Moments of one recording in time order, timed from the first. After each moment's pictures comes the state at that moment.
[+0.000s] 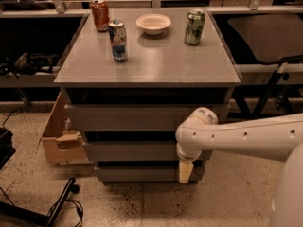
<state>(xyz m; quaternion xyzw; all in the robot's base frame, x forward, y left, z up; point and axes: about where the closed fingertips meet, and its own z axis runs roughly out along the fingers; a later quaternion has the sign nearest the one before) 0.551 -0.137 0.525 -0.65 0.75 -0.07 0.09</state>
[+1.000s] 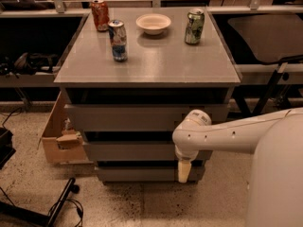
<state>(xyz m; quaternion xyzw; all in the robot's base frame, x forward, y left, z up) 0.570 -0.140 0.495 -0.64 0.76 -0.09 0.08</state>
